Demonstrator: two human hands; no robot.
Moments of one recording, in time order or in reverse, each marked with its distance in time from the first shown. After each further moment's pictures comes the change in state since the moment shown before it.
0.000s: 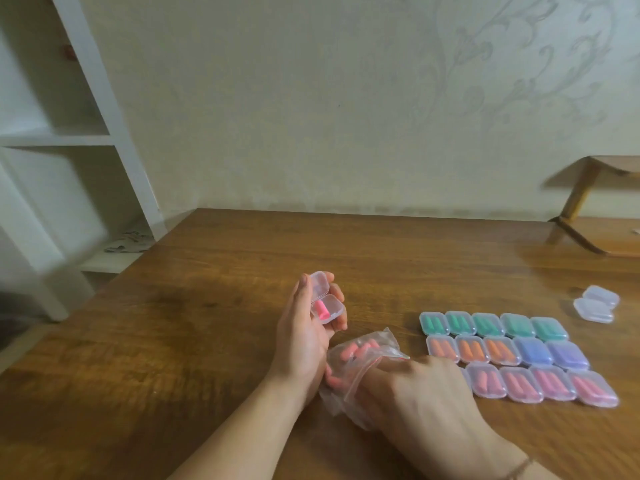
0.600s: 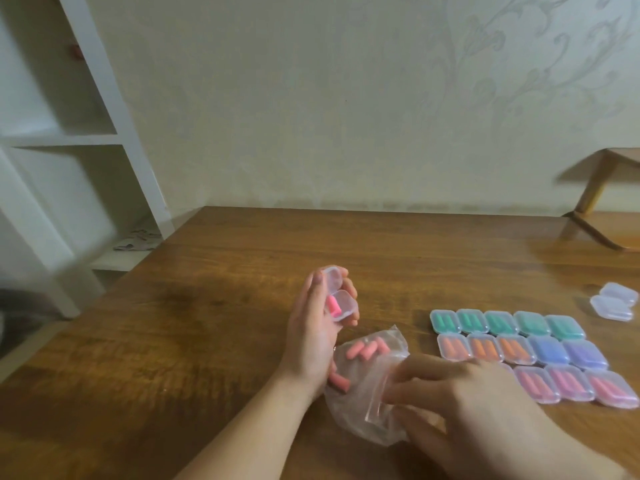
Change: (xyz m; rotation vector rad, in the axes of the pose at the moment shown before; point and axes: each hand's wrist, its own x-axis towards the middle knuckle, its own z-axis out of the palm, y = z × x) left_hand 0.000 0.001 -0.005 0.122 -0.133 0.095; right_hand -0.009 0.016 -0.050 0.274 -0.244 -0.031
